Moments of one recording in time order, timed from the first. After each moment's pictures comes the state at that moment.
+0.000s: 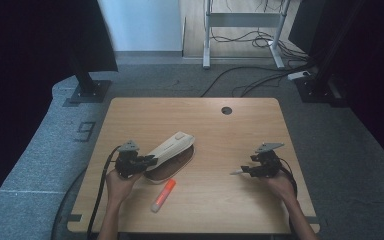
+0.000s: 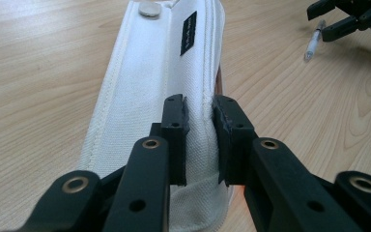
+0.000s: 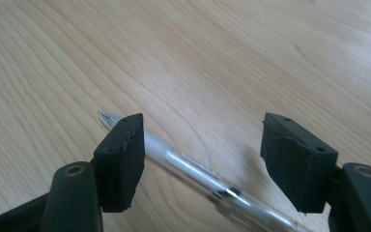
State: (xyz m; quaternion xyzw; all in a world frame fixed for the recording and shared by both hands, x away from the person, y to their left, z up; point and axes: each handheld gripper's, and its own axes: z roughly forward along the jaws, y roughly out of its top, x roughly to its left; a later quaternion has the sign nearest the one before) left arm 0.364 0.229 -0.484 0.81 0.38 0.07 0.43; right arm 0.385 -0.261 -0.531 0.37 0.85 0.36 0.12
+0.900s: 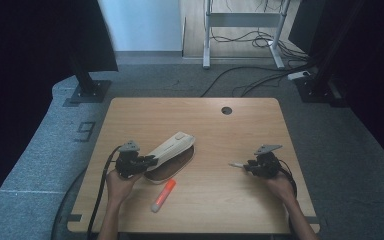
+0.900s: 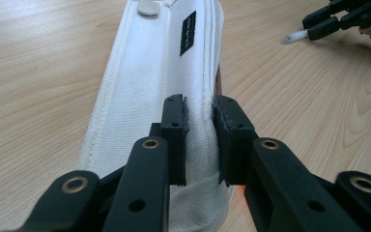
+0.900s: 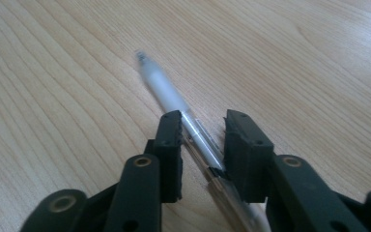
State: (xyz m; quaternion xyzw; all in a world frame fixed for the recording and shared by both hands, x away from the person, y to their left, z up) left arm 0.364 0.228 -0.484 0.82 0.38 0.06 0.43; right arm 0.385 -0.261 -0.540 0.37 0.85 0.34 0.12
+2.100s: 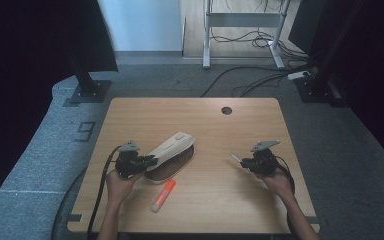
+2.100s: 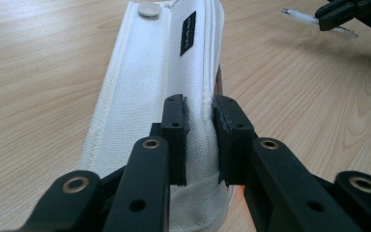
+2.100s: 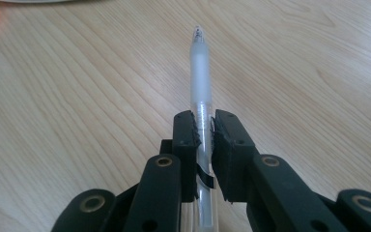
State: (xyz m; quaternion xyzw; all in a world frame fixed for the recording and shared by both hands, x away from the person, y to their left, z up) left arm 0.364 0.228 -0.483 0.82 0.38 0.07 0.43; right arm 0.382 -0.243 -0.513 0.36 0.85 0.36 0.11
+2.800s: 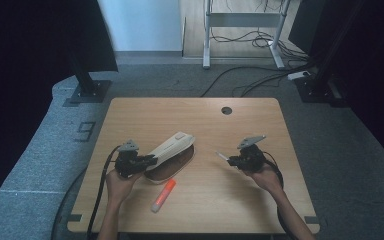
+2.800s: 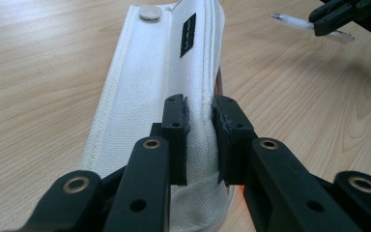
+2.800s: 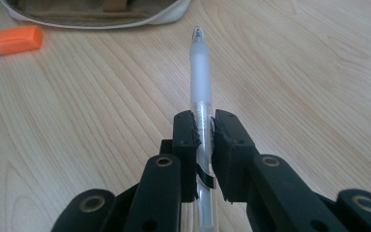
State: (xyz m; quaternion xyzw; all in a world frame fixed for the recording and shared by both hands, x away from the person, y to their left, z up) left arm 0.364 0.229 -0.482 0.81 0.38 0.07 0.44; right arm 0.390 -0.202 -0.499 0.33 0.87 0.37 0.08
